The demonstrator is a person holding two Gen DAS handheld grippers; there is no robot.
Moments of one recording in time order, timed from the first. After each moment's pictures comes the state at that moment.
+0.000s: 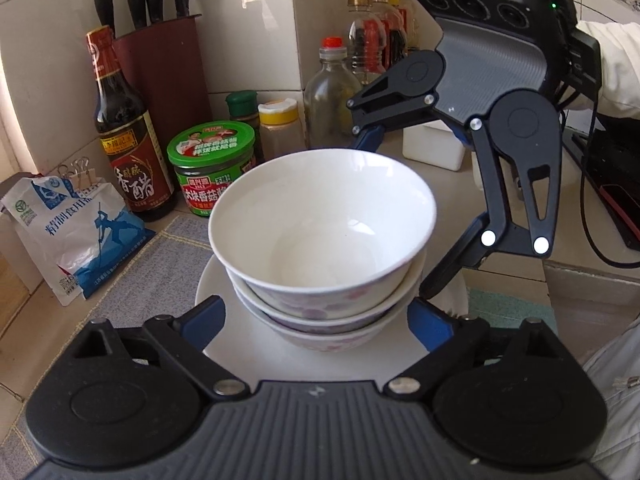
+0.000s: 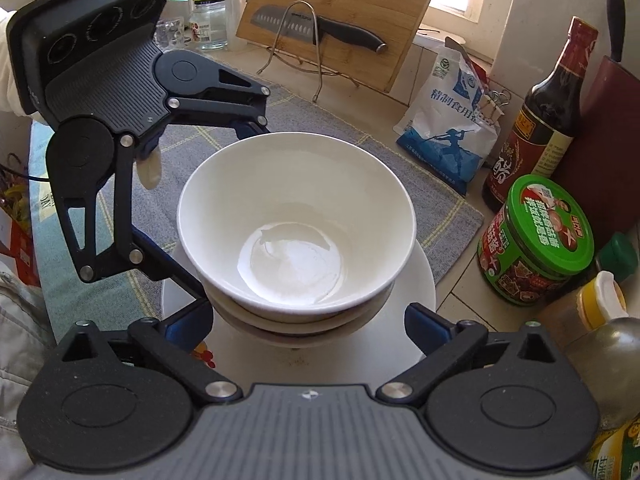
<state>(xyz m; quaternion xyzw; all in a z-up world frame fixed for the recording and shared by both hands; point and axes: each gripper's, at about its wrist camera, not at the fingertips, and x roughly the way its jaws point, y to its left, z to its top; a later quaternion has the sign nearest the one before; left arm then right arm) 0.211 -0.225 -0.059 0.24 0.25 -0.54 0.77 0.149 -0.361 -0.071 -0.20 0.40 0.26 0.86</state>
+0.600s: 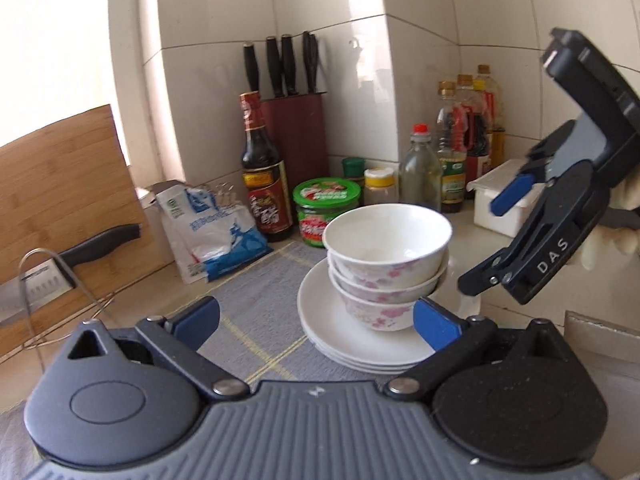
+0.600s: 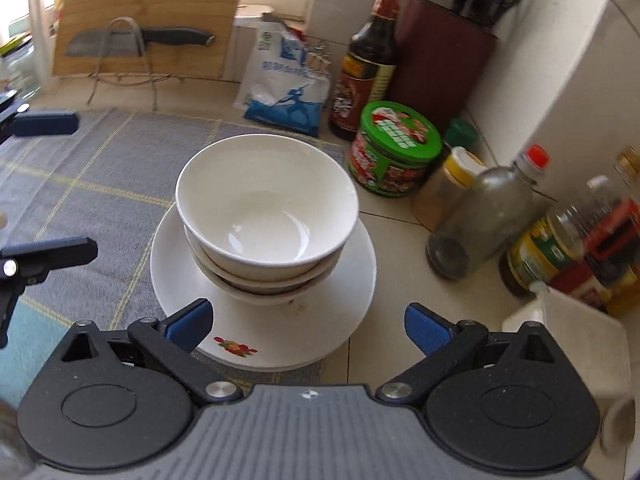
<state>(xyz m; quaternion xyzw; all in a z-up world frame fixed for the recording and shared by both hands) 0.153 -0.135 -0.019 0.16 0.19 -0.39 0.89 0.088 -0.292 -0.040 -0.05 0.43 -0.12 0.89</state>
